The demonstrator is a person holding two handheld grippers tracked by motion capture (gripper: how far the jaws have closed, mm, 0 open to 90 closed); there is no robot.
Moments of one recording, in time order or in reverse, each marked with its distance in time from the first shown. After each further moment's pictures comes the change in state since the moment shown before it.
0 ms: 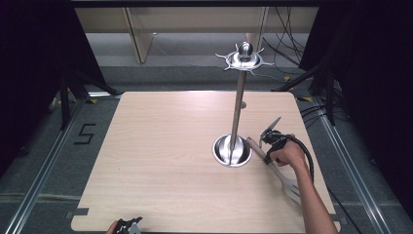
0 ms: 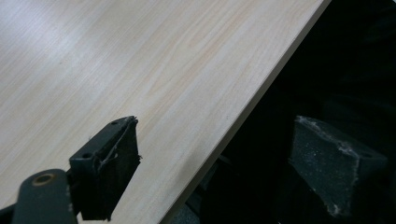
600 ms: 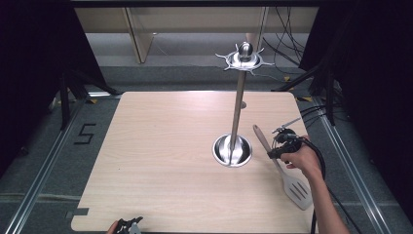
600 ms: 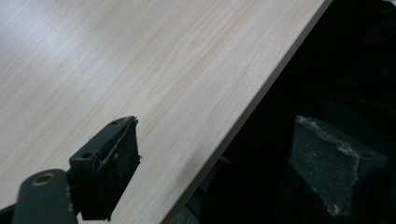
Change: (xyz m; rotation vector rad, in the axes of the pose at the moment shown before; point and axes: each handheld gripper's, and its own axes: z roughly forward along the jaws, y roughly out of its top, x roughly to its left) left arm 0.000 0.001 -0.002 0.000 0.013 0.014; right arm -0.003 -0.033 -0.035 -0.299 0.015 -0.035
